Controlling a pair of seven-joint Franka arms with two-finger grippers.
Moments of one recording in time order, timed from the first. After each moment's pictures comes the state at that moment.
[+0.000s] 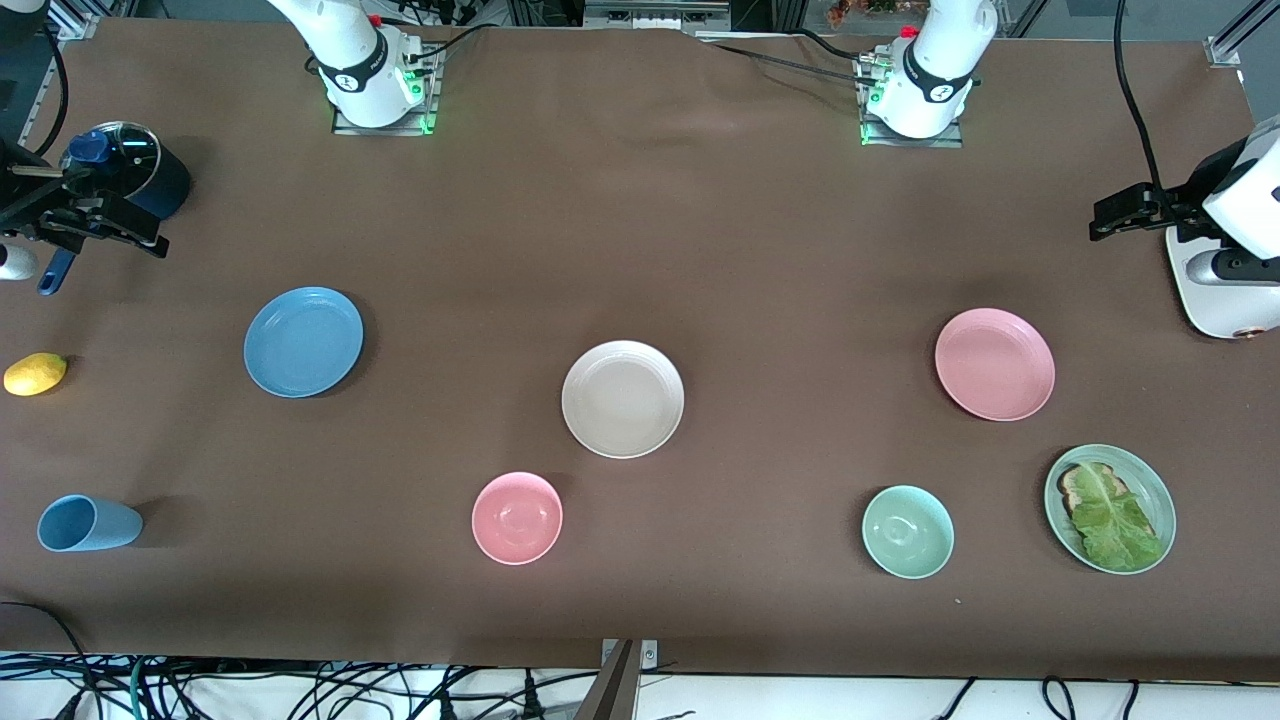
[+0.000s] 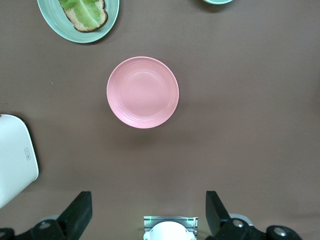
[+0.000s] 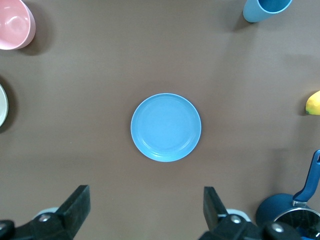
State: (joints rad) left arm 0.10 0.07 -0.08 -1.53 0.03 1.38 0.03; right arm -0.05 0.01 0.00 -1.63 0.00 1.60 0.00
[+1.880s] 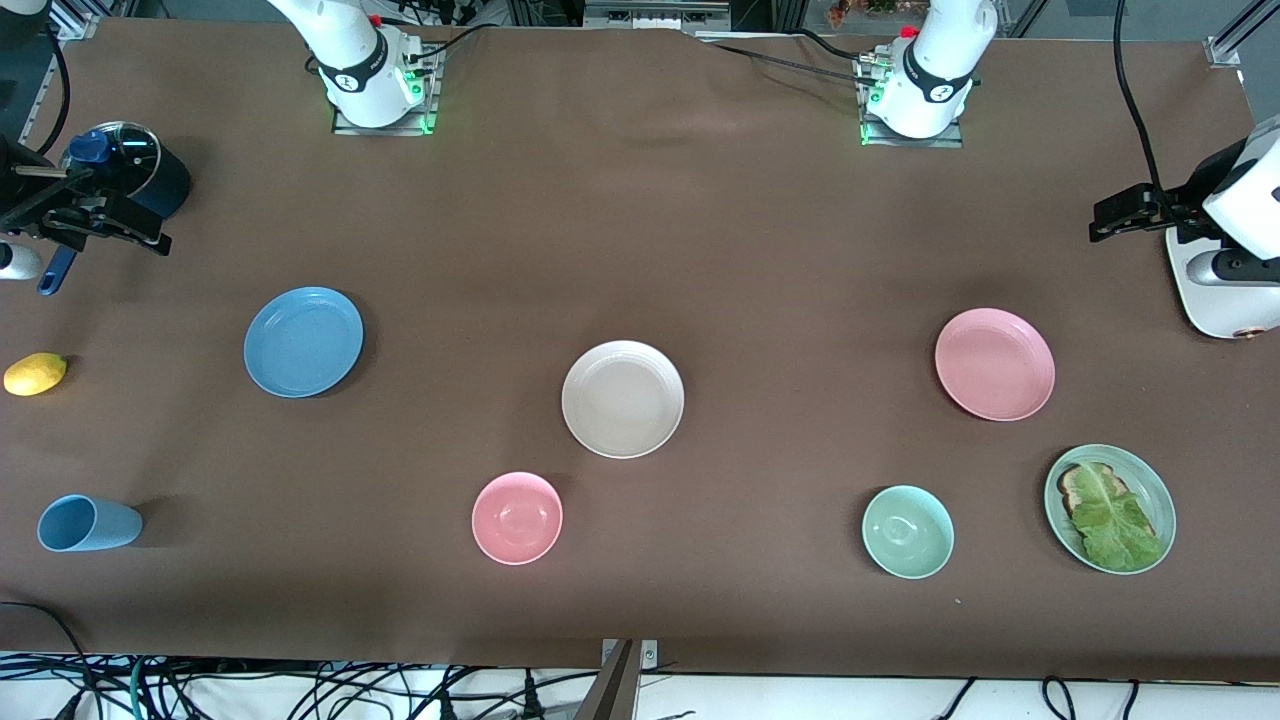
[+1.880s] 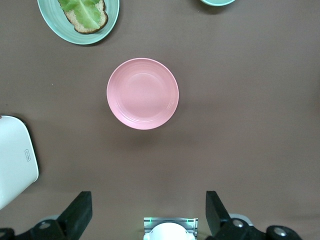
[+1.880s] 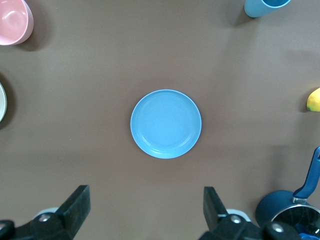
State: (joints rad) left arm 0.10 0.07 -0.08 -1.53 0.03 1.39 0.03; right arm -0.05 0.01 0.00 -1.63 0.00 1.59 -0.01
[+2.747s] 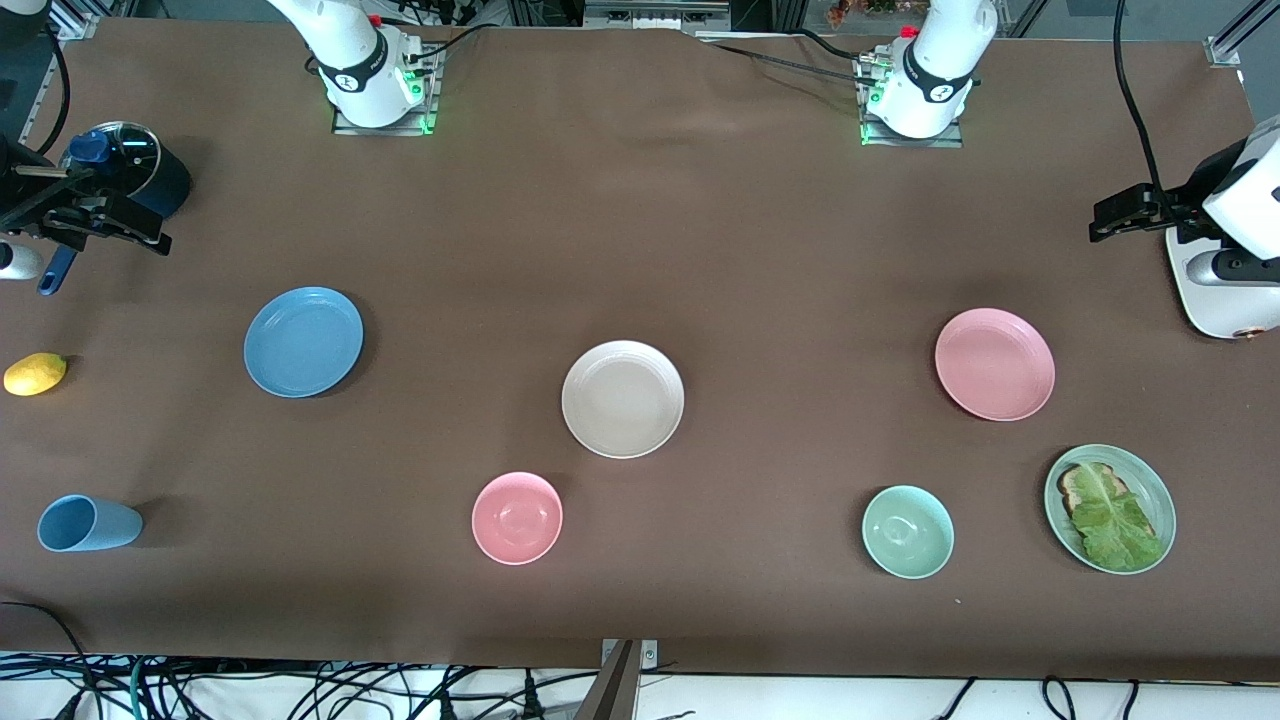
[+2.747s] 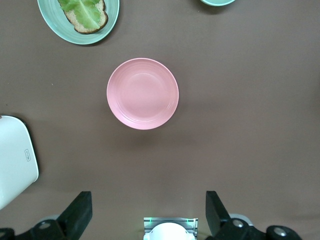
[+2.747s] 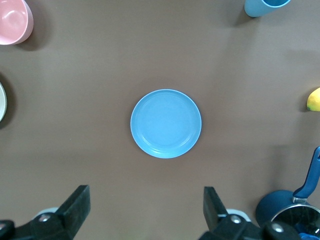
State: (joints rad) left arm 0.10 0.07 -0.08 -1.53 0.03 1.39 0.03; right arm -0.05 0.01 0.00 -1.63 0.00 1.58 -0.01
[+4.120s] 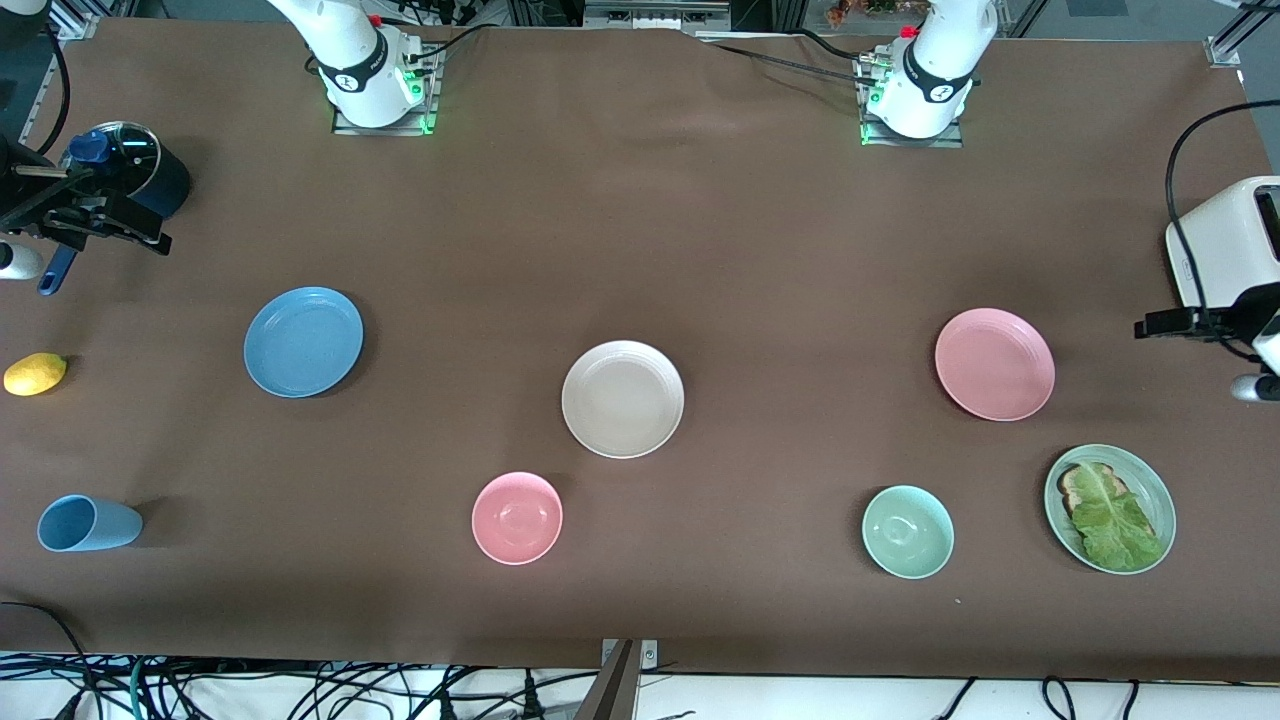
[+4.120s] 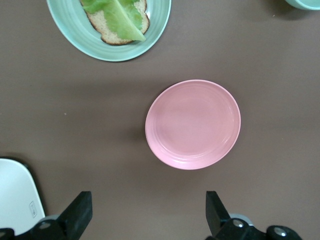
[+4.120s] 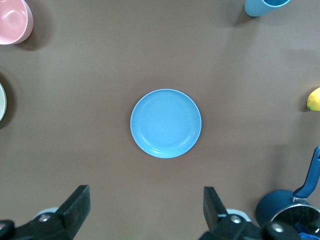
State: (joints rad) left arm 0.33 0.37 -0.08 -1.54 0.03 1.64 0.27; right arm -0.05 0.01 0.00 -1.63 0.00 1.58 -0.01
